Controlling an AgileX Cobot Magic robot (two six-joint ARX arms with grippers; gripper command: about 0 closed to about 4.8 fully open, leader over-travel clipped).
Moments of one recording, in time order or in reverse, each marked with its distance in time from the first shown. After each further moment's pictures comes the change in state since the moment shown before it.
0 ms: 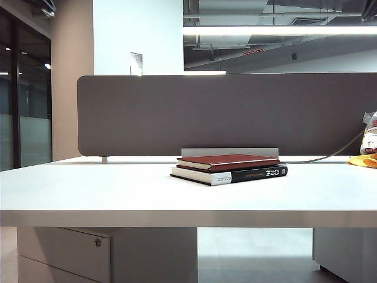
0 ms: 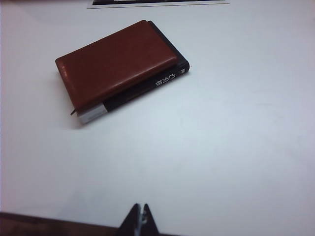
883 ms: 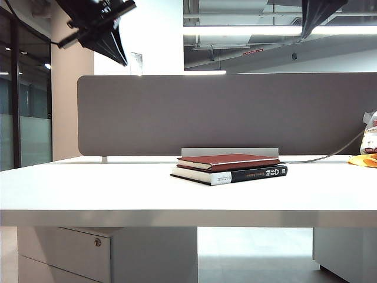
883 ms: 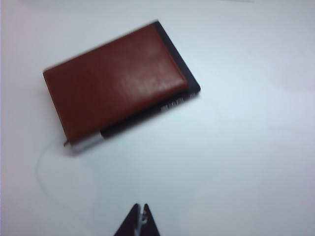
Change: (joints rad) left arm -0.042 0.787 0.752 -0.218 0.059 0.014; right arm 0.000 0.705 0.845 -0.361 -0.021 -0.063
